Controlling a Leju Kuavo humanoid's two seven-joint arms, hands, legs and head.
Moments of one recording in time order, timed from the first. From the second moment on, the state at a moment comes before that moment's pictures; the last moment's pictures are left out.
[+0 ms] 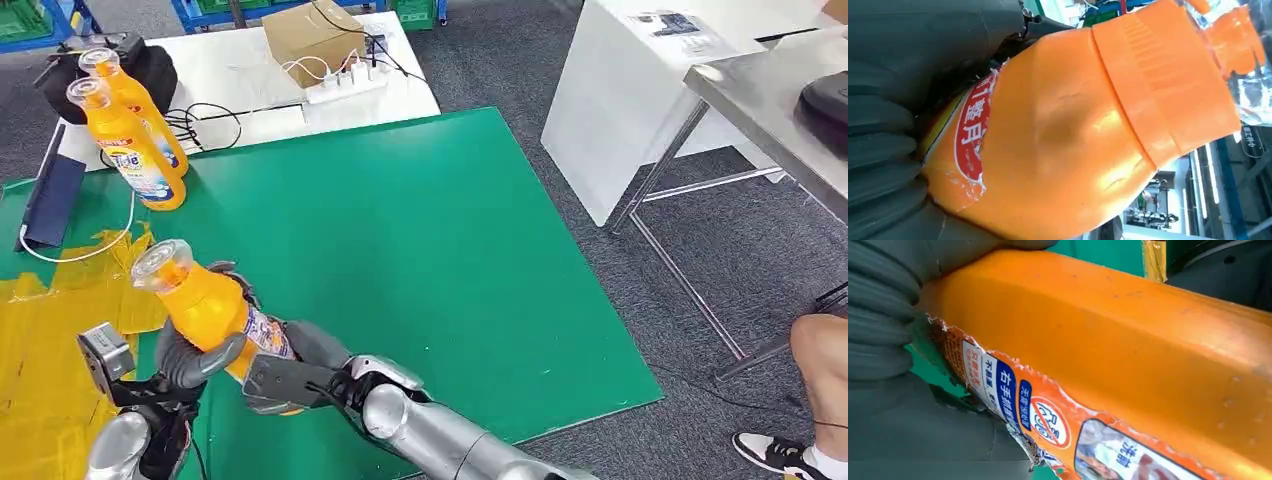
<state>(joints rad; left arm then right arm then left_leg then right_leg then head) -0.07 0.01 -0.08 -1.47 0.08 -0.46 -0.45 -0.46 0.31 0.84 -0.70 0.36 0.08 -0.24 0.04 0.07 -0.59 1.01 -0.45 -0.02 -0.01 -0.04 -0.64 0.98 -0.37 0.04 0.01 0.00</state>
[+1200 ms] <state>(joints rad) -0.04 0.33 0.14 -1.08 -1.49 0.51 -0.27 -0.36 0.01 0.59 -1.27 0.28 0.05 -0.28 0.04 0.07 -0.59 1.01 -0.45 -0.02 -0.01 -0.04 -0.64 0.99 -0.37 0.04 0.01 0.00</state>
